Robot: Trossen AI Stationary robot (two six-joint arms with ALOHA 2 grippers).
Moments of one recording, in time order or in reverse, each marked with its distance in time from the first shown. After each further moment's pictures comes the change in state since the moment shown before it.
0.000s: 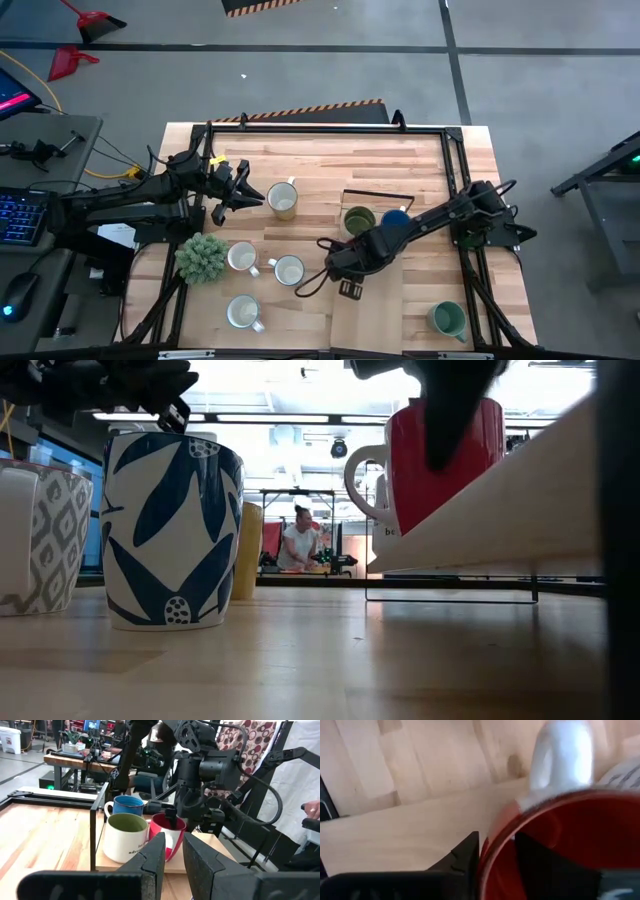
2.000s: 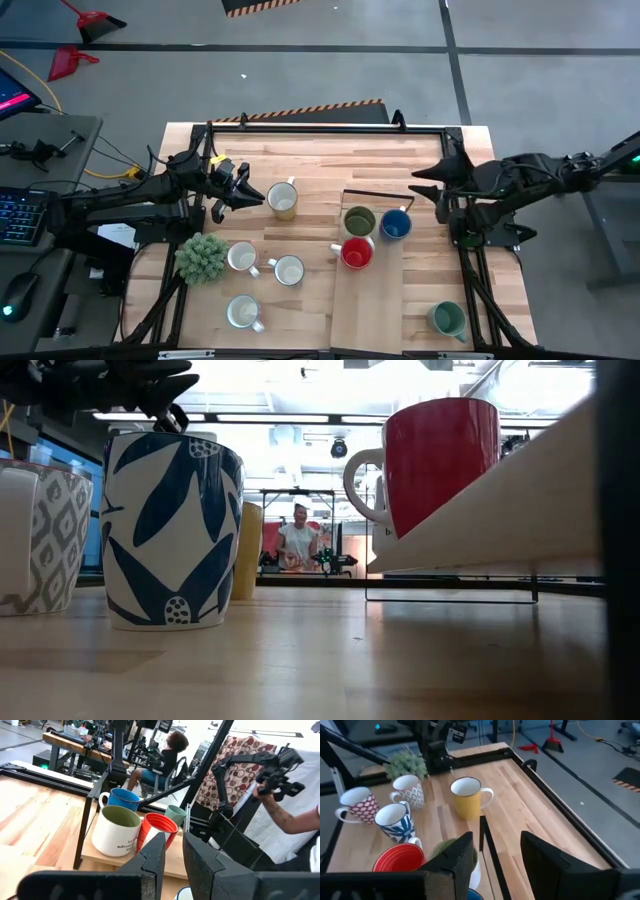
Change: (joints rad) left arm 0.000 0.000 0.000 0.000 -0.008 -0.184; right arm -0.092 -1.180 -0.564 0.228 0.462 -0.381
